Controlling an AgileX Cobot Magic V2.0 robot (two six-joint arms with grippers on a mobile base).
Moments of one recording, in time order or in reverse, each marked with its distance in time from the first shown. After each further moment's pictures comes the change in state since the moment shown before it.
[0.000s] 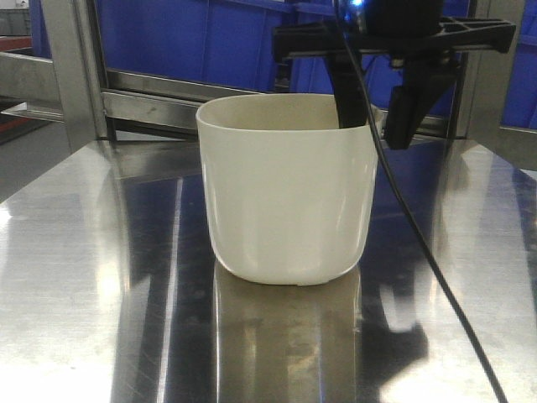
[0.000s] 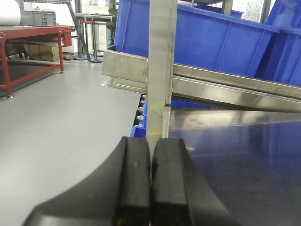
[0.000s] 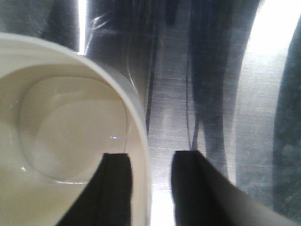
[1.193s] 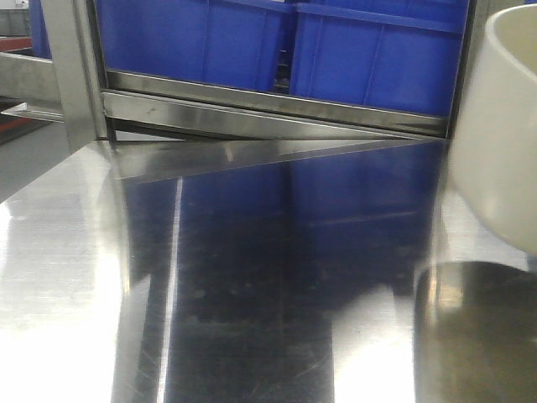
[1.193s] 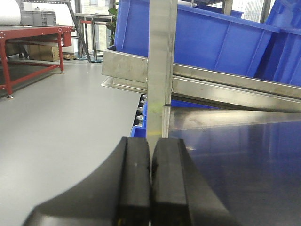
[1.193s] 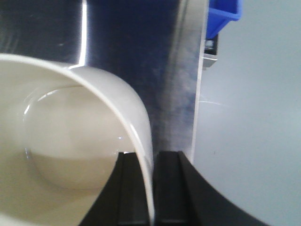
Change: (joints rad) left arm 0.000 0.000 0.000 0.000 0.000 0.002; right arm -0.589 -0.766 0.682 0.174 -0.392 -0.655
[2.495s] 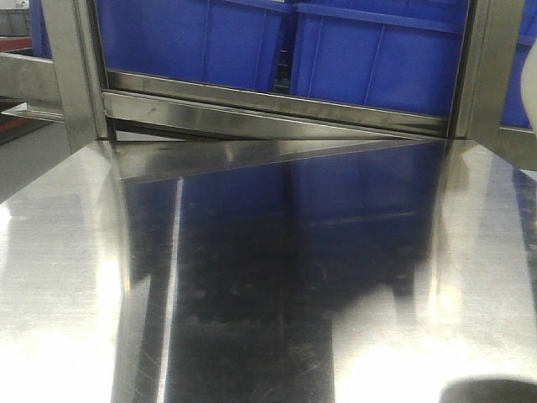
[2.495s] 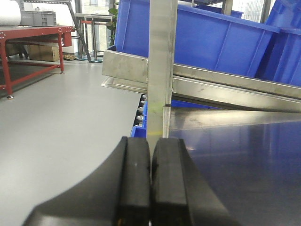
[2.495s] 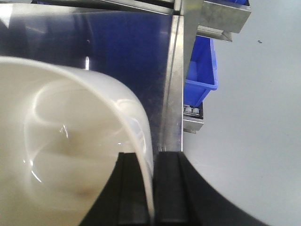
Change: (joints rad) left arm 0.000 0.000 0.000 0.000 0.000 0.000; right arm -0.017 -0.487 0.146 0.015 0.016 -0.007
